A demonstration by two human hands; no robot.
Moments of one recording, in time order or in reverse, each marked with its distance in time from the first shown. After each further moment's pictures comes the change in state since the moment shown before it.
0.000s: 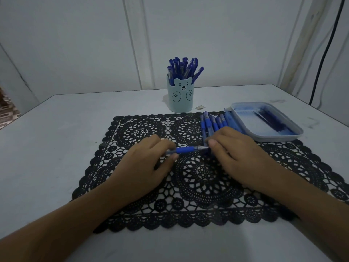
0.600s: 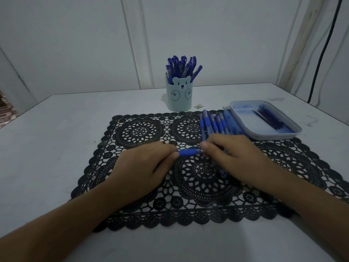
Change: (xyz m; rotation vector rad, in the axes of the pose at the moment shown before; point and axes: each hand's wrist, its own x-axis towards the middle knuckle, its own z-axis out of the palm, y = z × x) left_hand -0.002 0.008 -0.008 0.078 -0.010 0.004; right_hand -0.001 -0.011 -0.007 0.299 -0.087 0.033
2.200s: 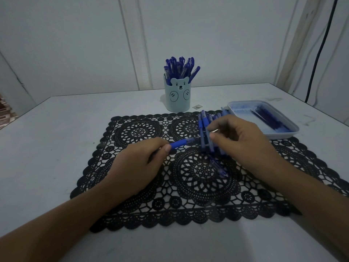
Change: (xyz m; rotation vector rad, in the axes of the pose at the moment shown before) left_hand 0.002 -0.011 0.007 -0.137 0.057 -0.134; right_hand 0.006 0.002 -0.008 0.257 0.235 0.158
